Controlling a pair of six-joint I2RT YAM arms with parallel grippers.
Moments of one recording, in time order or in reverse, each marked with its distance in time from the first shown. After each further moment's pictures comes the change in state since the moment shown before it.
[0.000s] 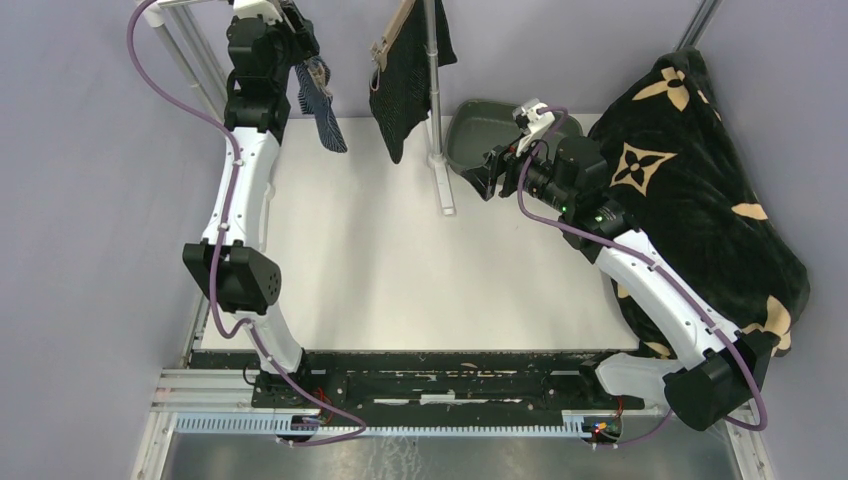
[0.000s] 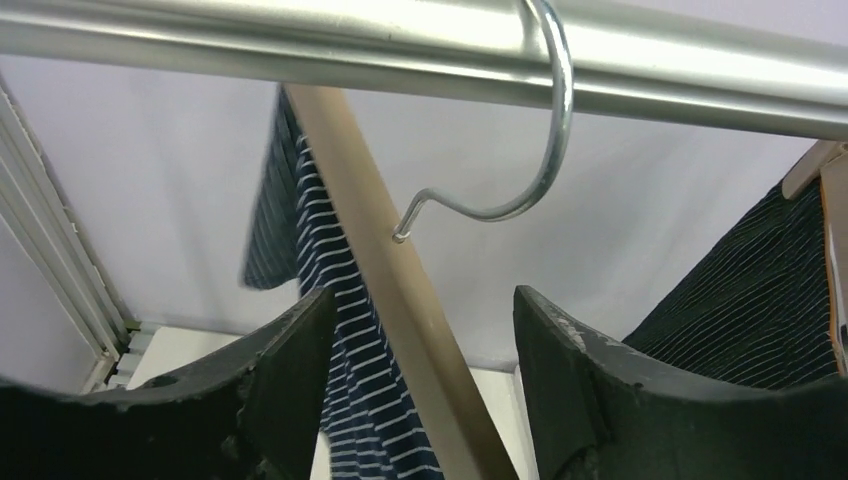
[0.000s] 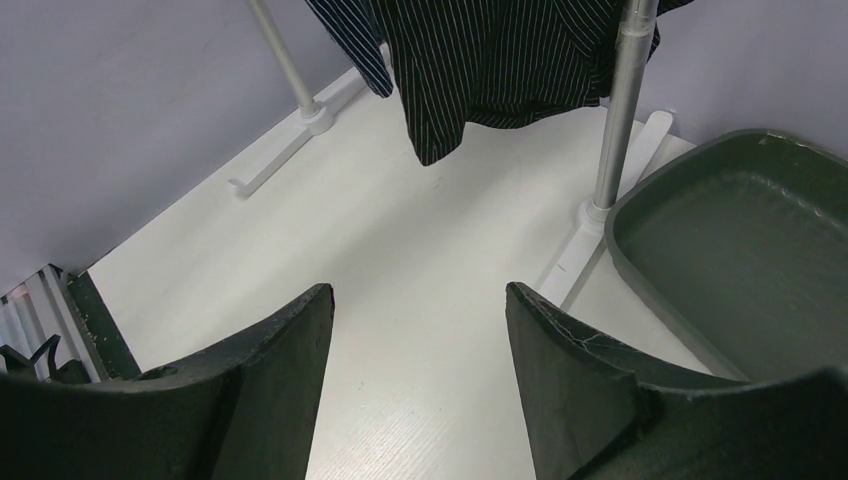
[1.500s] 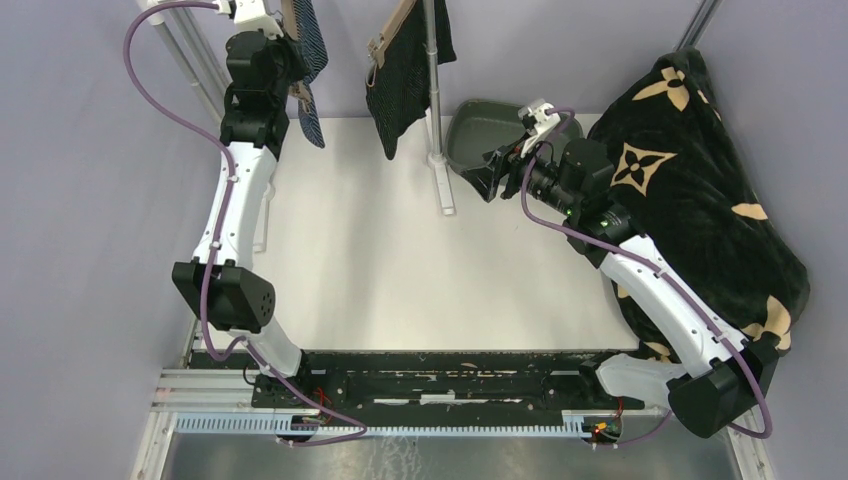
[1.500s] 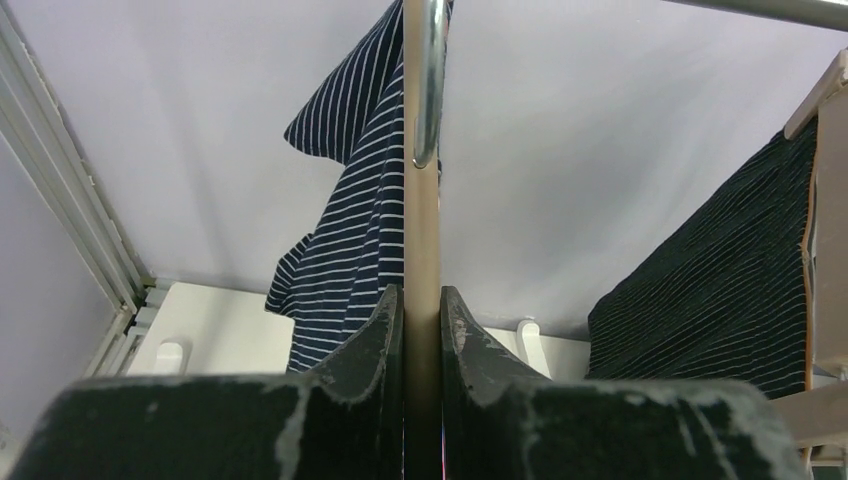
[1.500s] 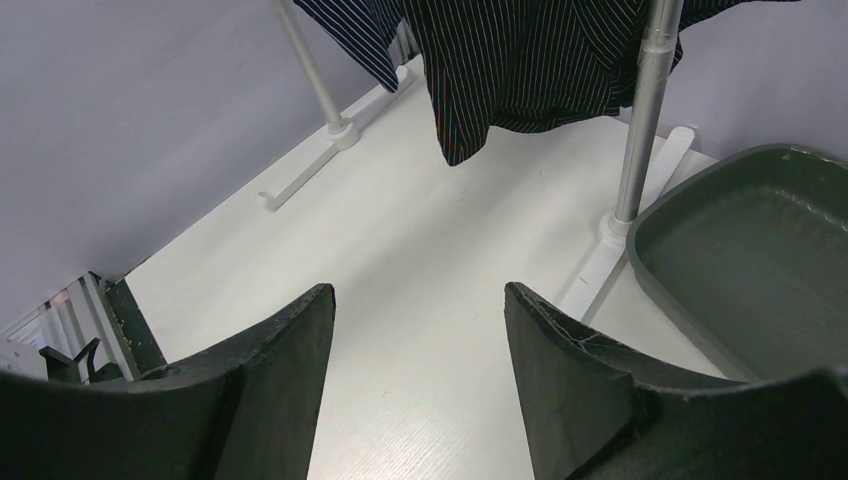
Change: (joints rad) left arm -0.019 -0.132 -0.150 -0.042 -0.025 0.004; right arm 0.006 -0.036 -0.007 0.016 -0.021 0.042
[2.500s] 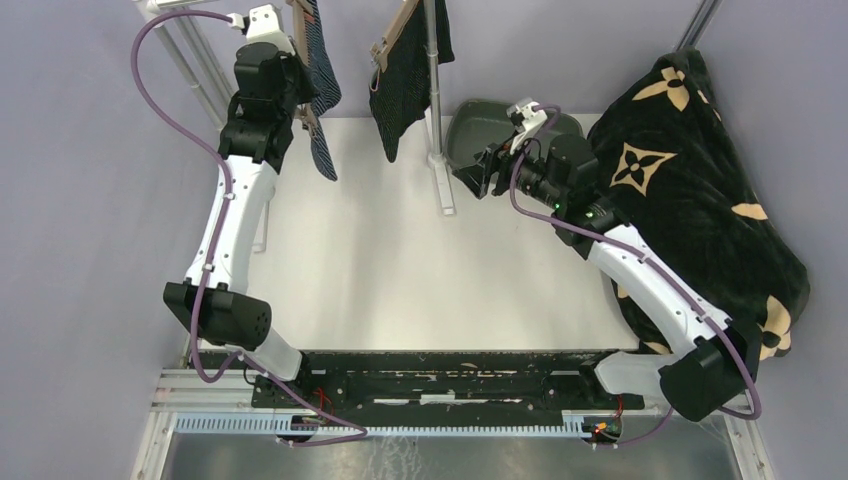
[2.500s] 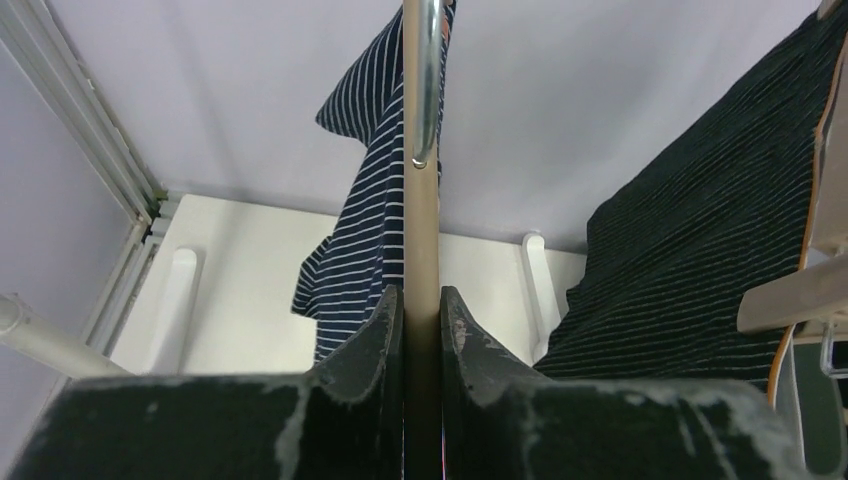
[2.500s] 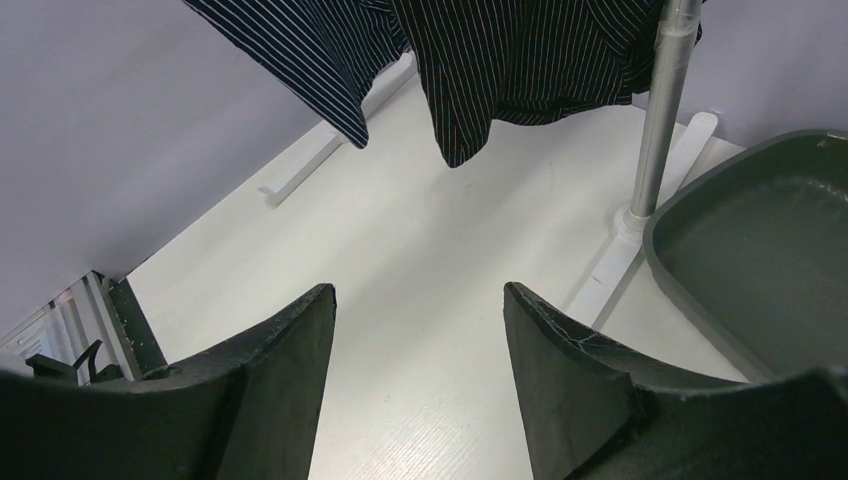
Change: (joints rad) left arm -0.074 -0.098 -0.047 -0.216 -0.059 0.000; right arm 0.001 0.090 0.000 0.055 -0.026 0.019
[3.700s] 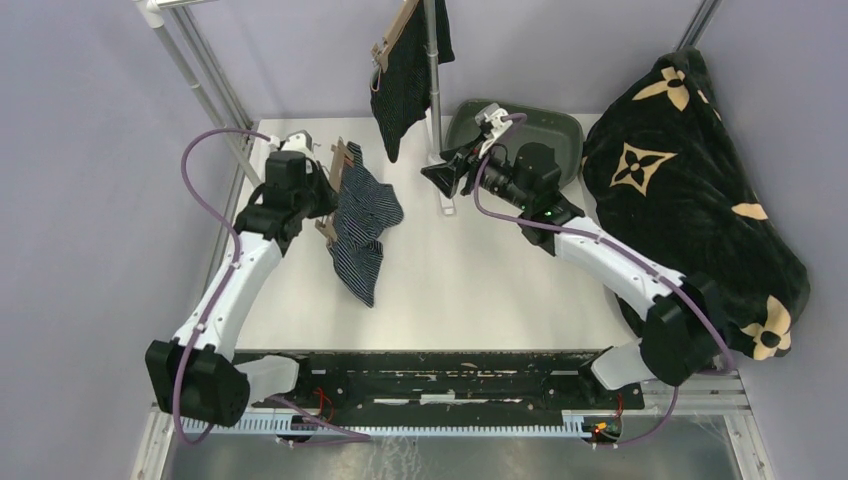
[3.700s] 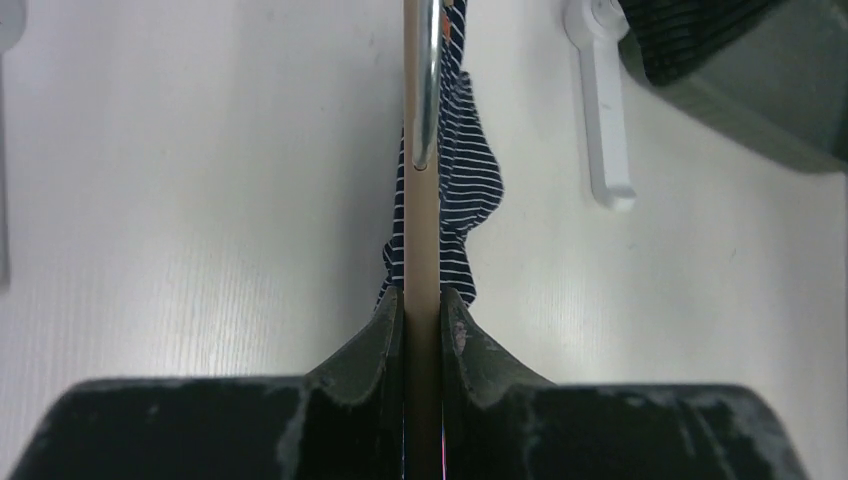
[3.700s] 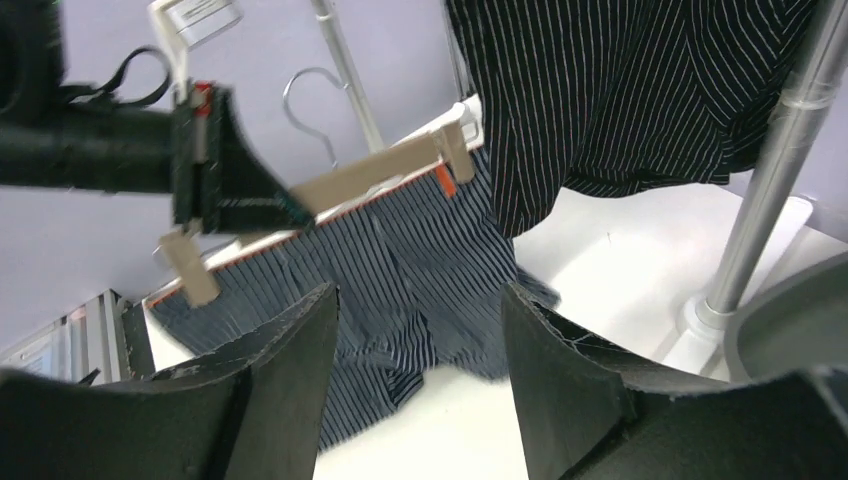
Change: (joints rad) left arm -0.066 -0.429 -0.802 -0.087 0.174 -0.172; right arm 0.086 0.222 -0.060 0.439 -0.025 0.039
